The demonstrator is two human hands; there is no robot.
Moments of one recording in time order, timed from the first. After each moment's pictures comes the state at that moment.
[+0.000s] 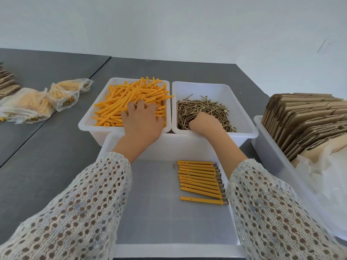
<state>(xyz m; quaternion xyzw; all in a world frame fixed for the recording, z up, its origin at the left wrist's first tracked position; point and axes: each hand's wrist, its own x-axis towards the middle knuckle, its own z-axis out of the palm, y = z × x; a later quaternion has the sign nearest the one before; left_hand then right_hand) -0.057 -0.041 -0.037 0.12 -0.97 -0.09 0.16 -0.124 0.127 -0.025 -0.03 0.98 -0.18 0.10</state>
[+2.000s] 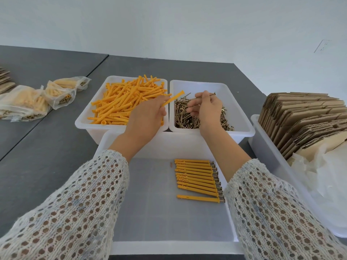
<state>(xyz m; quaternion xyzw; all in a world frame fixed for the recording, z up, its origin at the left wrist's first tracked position) -0.060 -0.040 -0.035 -0.08 -0.93 -0.24 0.27 -0.113 0.125 -0.016 0.00 0.65 -0.76 -0.09</state>
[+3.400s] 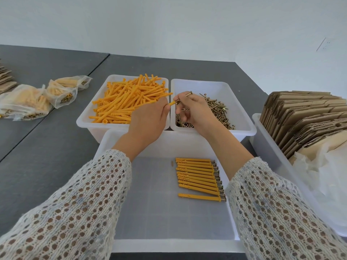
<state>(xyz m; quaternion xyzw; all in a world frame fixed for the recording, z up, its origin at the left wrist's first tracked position) -0.057 -0.034 -0.039 -0.05 -0.94 -0.15 0.29 -0.110 0.119 -0.014 -0.16 0.68 -0.70 0.11</state>
